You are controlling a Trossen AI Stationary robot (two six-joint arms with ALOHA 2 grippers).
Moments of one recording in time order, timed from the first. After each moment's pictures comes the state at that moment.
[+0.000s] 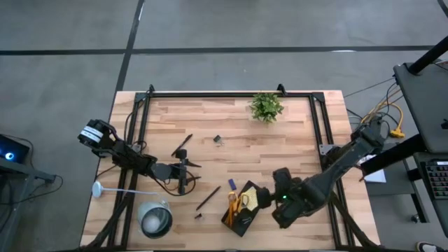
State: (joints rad) left arm -0.40 1.57 0.16 1.04 -0.47 0.06; right arm 0.68 1.68 1.45 -1.13 0.53 1.97
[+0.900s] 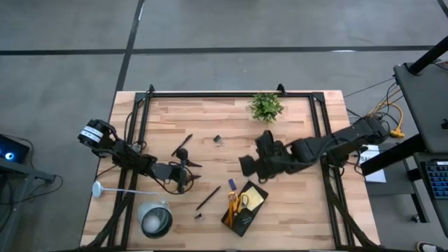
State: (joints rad) left arm -0.40 1.57 0.17 1.04 -0.48 0.34; right arm 0.35 1.57 1.45 -0.90 0.57 1.34
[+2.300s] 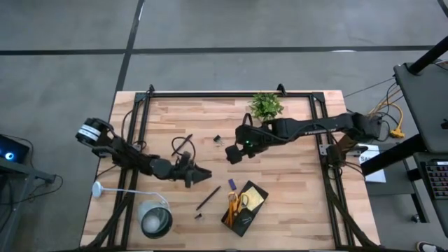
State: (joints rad) left arm -0.36 1.54 0.31 1.17 -0.36 -1.08; right arm 0.05 1.68 1.47 -0.75 -0.05 1.17
